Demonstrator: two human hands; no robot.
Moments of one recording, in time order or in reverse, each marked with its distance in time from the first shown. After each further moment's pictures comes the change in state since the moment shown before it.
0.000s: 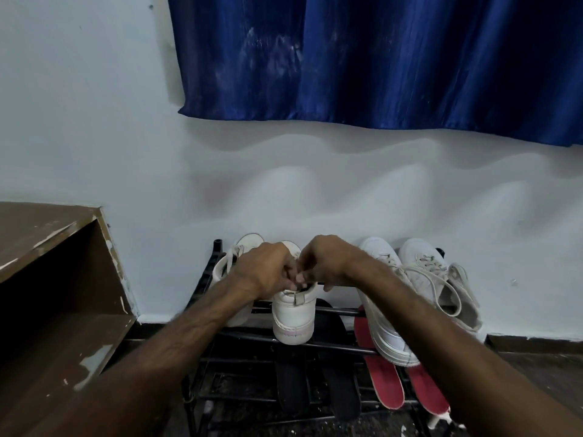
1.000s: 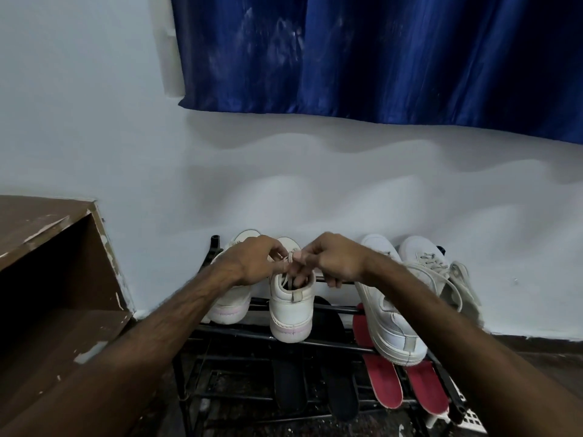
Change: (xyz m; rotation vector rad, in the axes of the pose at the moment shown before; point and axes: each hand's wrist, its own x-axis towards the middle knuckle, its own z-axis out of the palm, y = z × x) left_hand 0.023 -0.039 0.006 -0.184 -0.063 -0.014; right_hand -0.001 0.015 -0.001 0.330 -0.084 -0.102
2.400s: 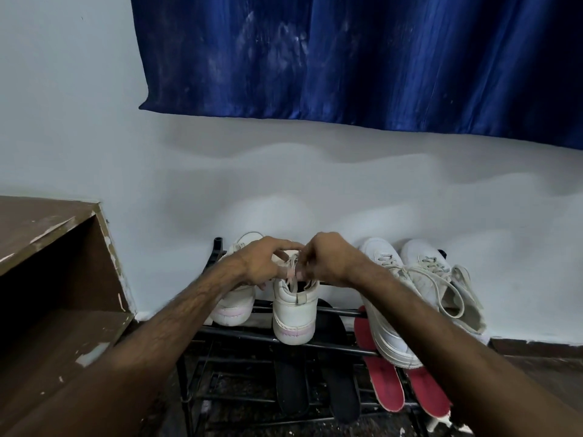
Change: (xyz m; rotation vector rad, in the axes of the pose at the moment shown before) left_hand -0.007 0.010 -0.004 -0.302 -0.135 -0.038; right_hand 0.017 -0.003 0.012 -0.423 0.227 0.001
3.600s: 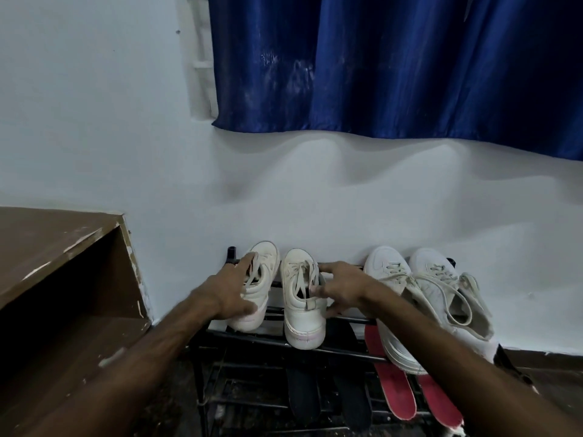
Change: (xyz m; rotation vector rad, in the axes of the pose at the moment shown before) left_hand -0.039 -0.071 -0.013 0.435 0.188 -0.206; right_hand -0.019 0.005 0.019 0.574 -0.161 0.308
